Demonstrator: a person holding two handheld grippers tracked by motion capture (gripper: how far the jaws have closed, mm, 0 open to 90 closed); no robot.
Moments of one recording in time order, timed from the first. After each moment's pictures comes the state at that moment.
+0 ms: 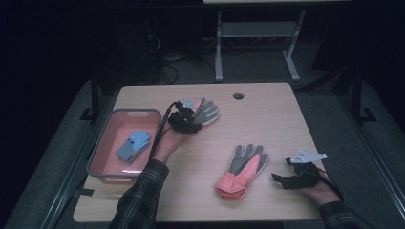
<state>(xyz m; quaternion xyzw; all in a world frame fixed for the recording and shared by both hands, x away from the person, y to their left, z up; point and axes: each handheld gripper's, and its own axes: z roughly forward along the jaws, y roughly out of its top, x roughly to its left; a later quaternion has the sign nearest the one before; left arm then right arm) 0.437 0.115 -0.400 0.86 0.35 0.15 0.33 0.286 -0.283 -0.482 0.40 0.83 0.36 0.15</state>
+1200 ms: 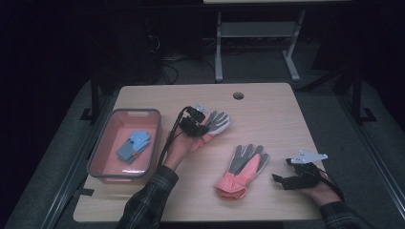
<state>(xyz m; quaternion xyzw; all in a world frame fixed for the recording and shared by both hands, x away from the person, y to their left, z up) 0.419 0.080 -0.410 0.87 0.36 0.12 0.31 0.285 -0.284 -0.482 0.40 0.83 0.36 0.15</state>
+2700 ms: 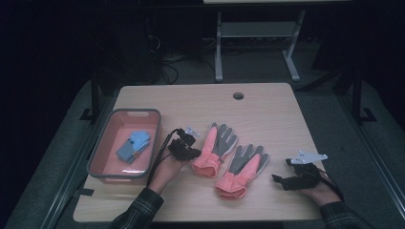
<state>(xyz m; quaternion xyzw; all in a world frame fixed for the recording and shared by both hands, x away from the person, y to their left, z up) 0.361 0.115 -0.435 0.88 0.36 0.06 0.29 0.284 -0.284 -0.482 0.39 0.83 0.36 0.15</state>
